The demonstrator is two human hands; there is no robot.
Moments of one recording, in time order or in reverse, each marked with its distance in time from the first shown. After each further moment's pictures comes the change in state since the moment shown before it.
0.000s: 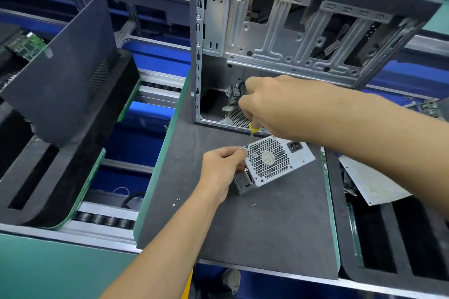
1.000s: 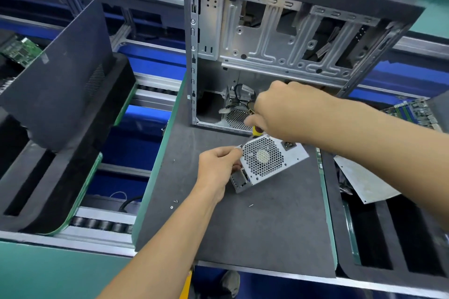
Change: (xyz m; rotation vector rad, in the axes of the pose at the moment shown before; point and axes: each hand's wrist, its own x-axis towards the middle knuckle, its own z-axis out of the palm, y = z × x) left_hand 0.001 0.003 0.002 0.002 0.023 0.015; right_hand -0.005 0.007 0.011 0.132 -0.043 0.218
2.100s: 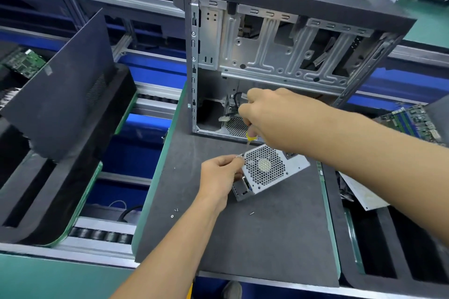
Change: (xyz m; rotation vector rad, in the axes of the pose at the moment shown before) left_hand 0.002 -0.004 0.000 -0.005 -0.025 0.007; right_hand 0.000 -0.008 -0.003 -0.126 0.143 -0.205
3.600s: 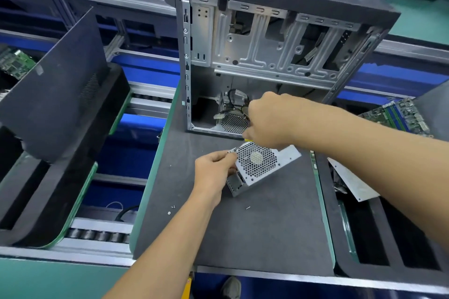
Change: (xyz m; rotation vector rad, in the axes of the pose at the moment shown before) left_hand 0.000 -0.002 -0.004 0.032 0.010 0.046; right_hand -0.004 -0.004 0.000 0.204 -0.223 0.295
